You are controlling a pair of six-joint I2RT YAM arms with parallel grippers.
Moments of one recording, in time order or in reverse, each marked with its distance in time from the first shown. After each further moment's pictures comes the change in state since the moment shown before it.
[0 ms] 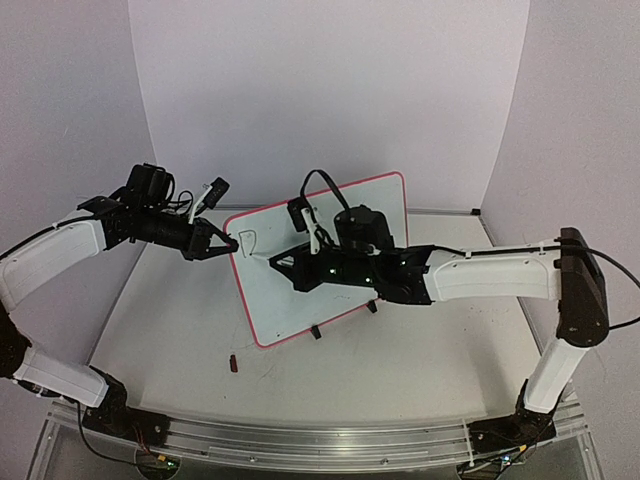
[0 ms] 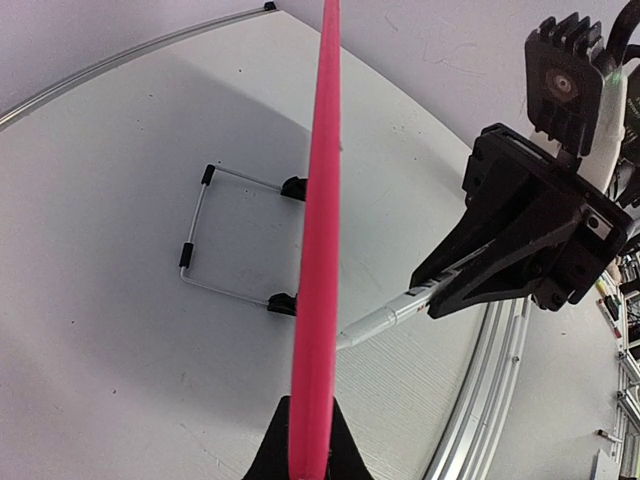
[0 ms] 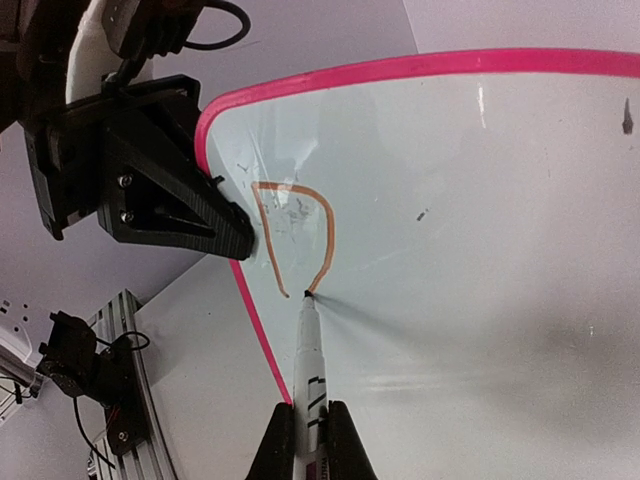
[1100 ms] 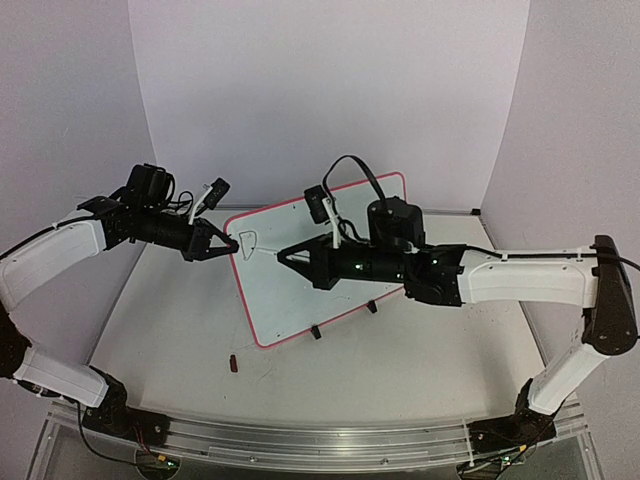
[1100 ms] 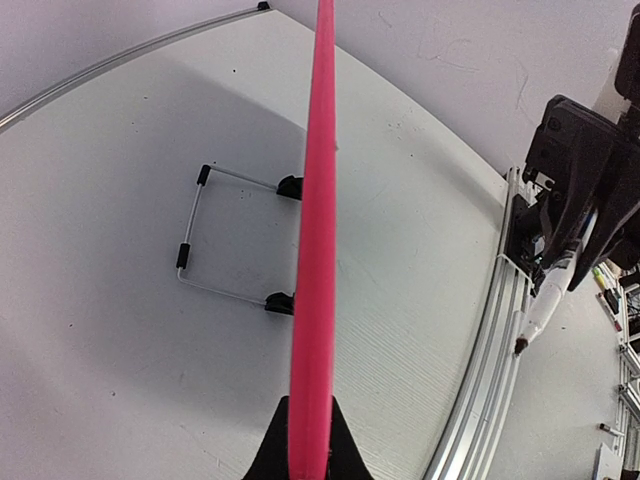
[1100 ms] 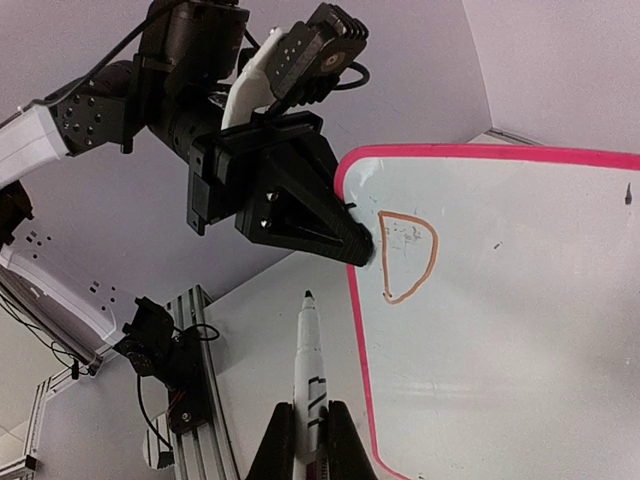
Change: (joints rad) left arm 0.000 0.000 0.000 -0.005 0.008 0.018; right arm -0.004 -0.162 -0.107 0.052 -0.150 -0.005
